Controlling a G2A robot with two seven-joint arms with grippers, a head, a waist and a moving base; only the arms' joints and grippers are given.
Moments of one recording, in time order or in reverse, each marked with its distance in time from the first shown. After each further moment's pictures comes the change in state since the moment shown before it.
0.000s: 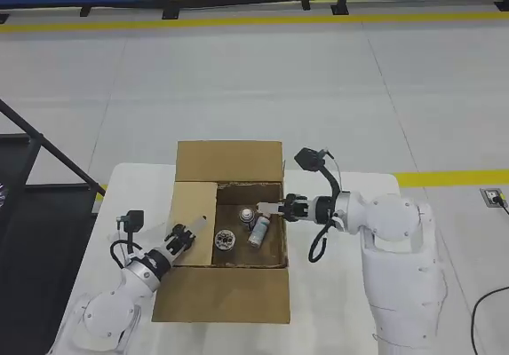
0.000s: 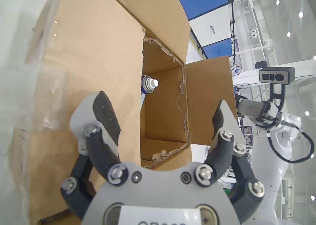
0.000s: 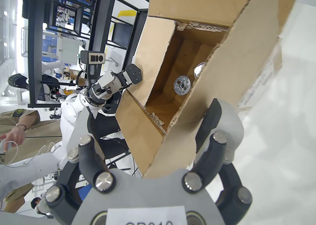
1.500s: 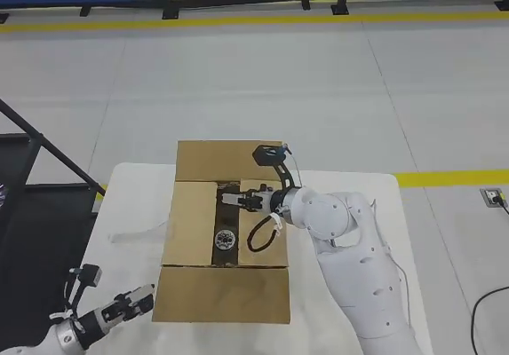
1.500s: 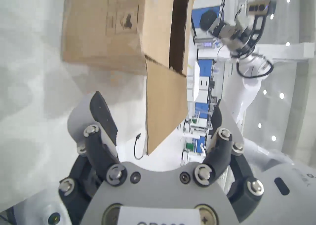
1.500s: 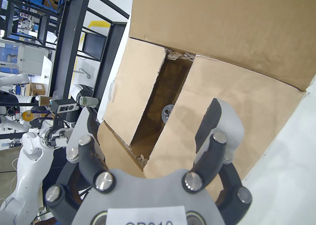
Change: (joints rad) left arm 0.328 0.069 -0.404 0.038 -0.363 -0.283 -0.661; right arm 0.067 0.025 -0.265 0.153 -0.130 0.119 -0.367
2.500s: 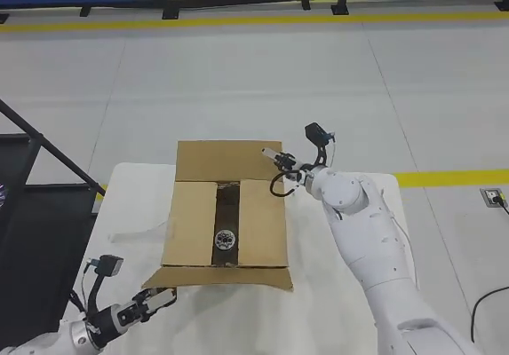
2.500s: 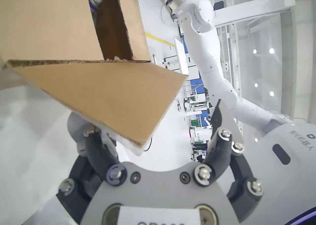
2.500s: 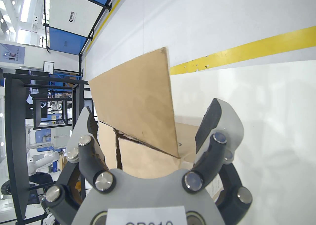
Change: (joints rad) left arm -0.012 0.019 0.084 -0.144 -0.074 -0.114 0.087; right arm 0.297 0.017 0.145 0.707 0.210 -0.051 -0.478
